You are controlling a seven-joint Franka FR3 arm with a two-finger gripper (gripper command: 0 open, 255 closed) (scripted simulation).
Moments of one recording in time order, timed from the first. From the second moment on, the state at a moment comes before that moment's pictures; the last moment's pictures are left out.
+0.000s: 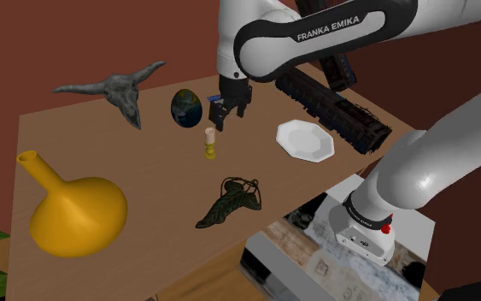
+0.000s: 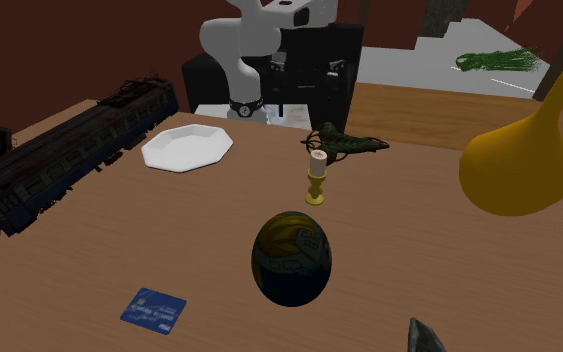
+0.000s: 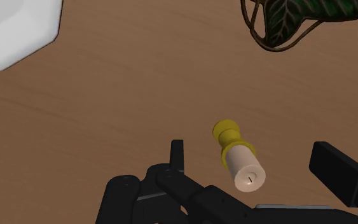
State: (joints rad) arm -0.01 -0.23 0.36 -2.27 0.09 2.07 0.28
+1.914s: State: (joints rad) arm -0.01 0.06 0.41 -2.22 -0.05 2.27 0.44
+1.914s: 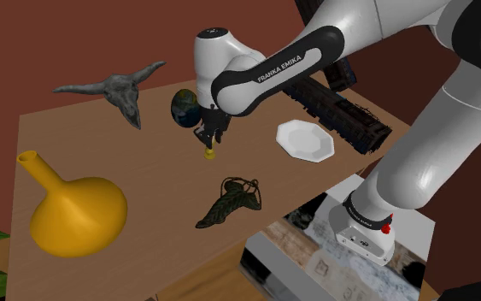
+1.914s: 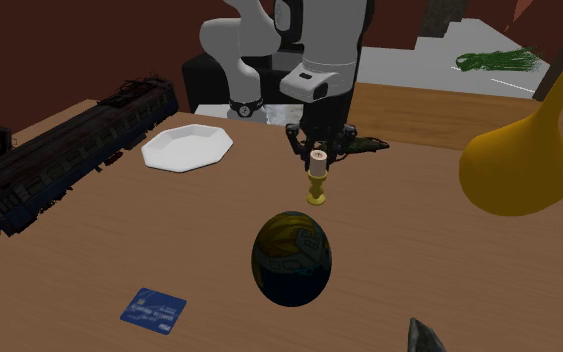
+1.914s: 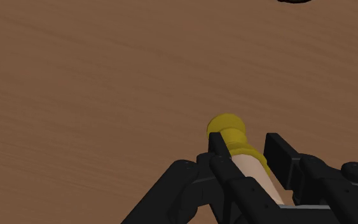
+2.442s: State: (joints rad) arm -0.01 0.01 0.41 -2.19 -0.03 2.19 0.42
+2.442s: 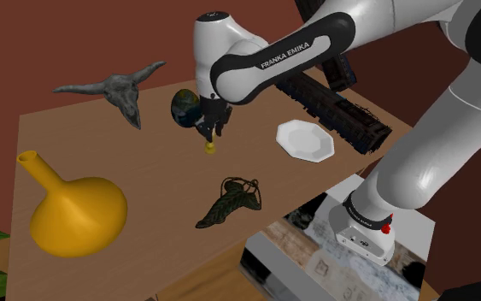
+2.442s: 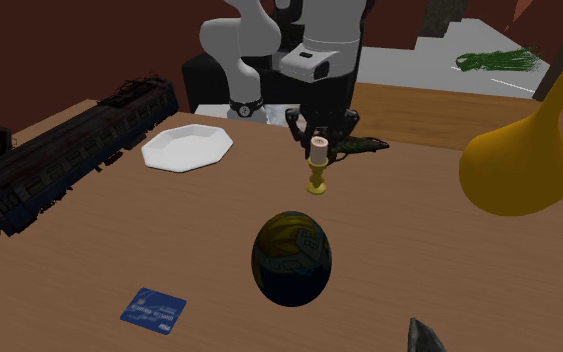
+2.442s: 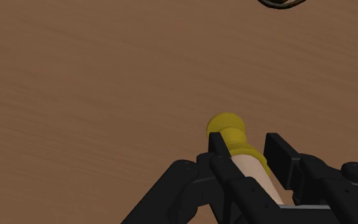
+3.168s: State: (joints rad) arm -0.01 -0.06 0.40 -2.11 0.01 2.05 0.39
